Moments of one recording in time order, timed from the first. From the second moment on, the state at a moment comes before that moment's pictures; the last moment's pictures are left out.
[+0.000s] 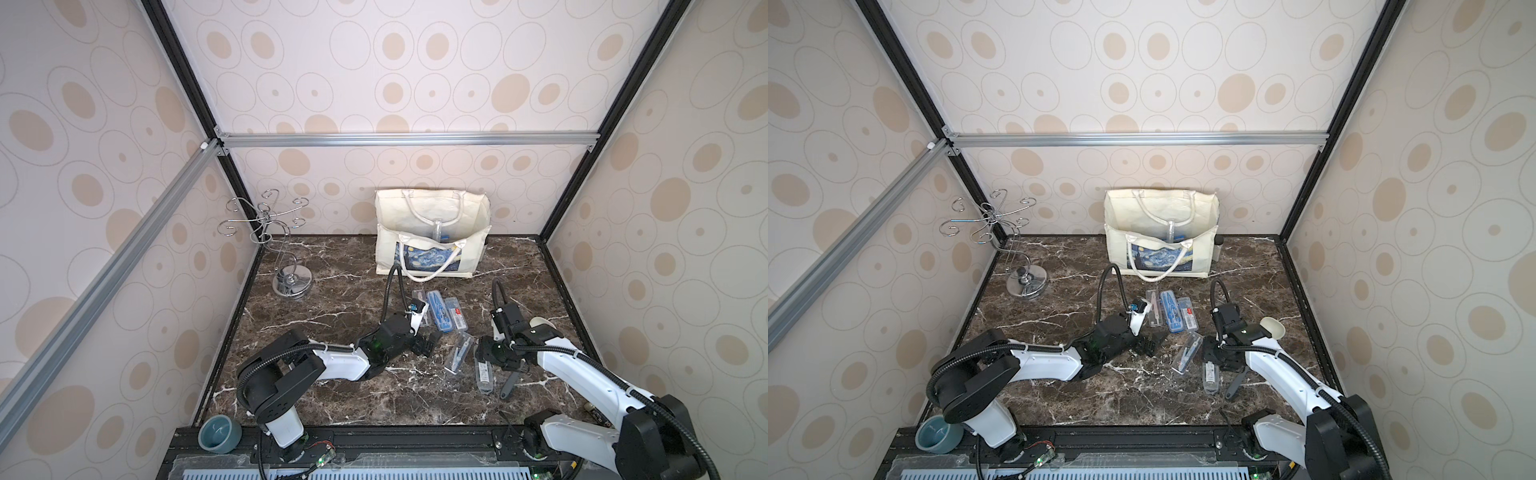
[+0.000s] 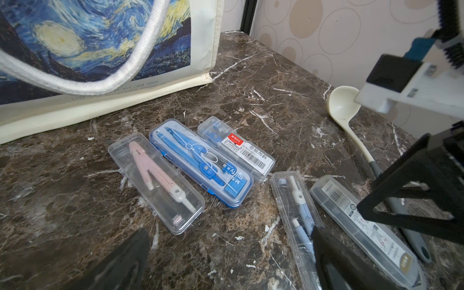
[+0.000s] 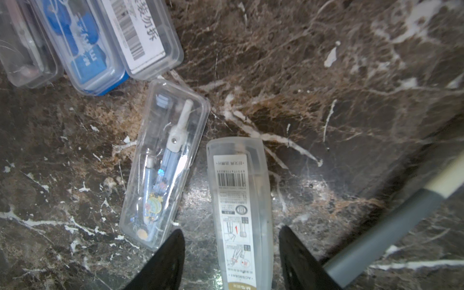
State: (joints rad) left arm -0.92 1.67 0.68 0.61 -0.08 -0.23; right arm 0.34 1.15 0.65 -0.75 -0.06 0.56
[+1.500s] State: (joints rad) left arm -0.92 1.66 0.65 0.67 -0.10 -0.17; right arm 0.46 1.21 0.94 -0.75 0.09 0.50
